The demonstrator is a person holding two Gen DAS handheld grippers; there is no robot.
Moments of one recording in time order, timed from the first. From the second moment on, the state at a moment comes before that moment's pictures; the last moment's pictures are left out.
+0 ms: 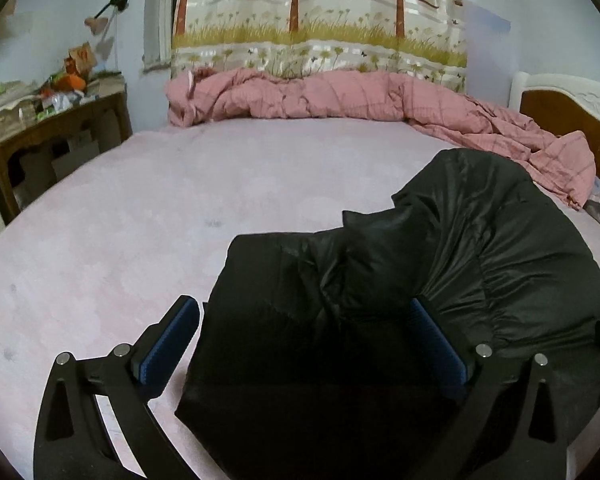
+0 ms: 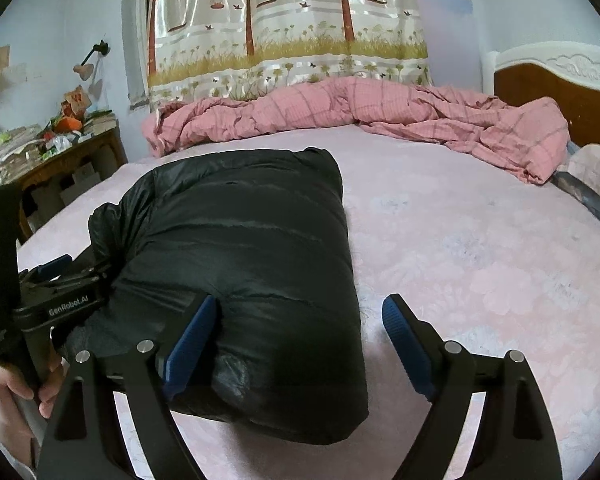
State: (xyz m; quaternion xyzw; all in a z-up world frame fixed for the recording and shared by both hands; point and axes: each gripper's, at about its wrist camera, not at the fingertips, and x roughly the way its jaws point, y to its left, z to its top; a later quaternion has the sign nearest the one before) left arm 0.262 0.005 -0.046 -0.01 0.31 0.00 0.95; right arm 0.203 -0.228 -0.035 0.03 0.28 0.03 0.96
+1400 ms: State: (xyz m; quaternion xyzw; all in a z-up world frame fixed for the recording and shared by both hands) left arm 0.244 0.024 -0.074 -0.12 0.38 -0.03 0.91; right arm 0.210 -0.285 -0.049 0.14 0.30 0.08 0.94
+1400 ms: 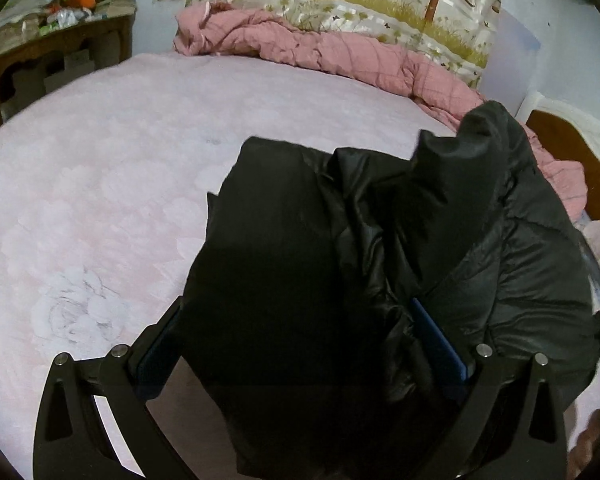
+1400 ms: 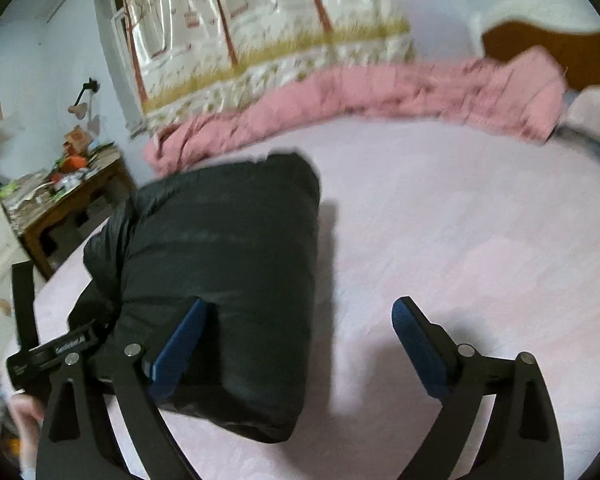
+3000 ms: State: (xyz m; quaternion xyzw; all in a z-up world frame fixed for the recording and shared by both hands) left arm 0.236 0.033 -0.075 -0.21 0.36 -0.09 0.90; right arm 0.195 -0.228 -0.023 0.04 0.25 0.09 0.96
